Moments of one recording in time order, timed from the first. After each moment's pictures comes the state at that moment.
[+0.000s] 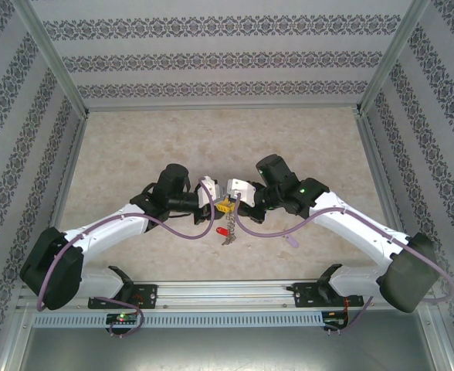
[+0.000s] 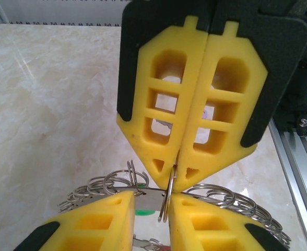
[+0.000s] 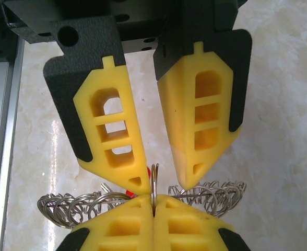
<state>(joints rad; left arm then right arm) -0.61 1.31 0.73 0.03 0.71 0.42 0.70 1.26 0.99 -0.58 -0.48 -0.59</state>
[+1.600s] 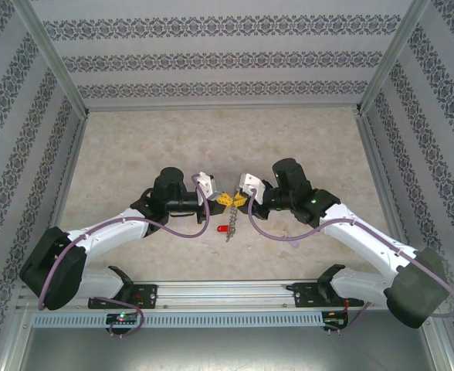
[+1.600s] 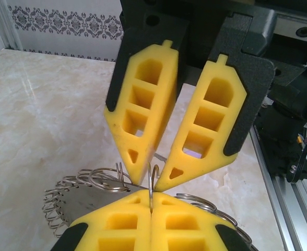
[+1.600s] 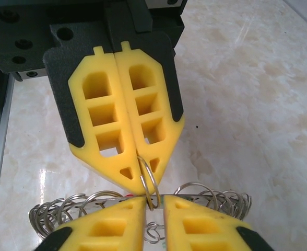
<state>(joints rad) -0.61 1.30 0.65 0.31 0.74 0.19 0.62 1.14 0.81 -0.30 -0.57 -0.45</state>
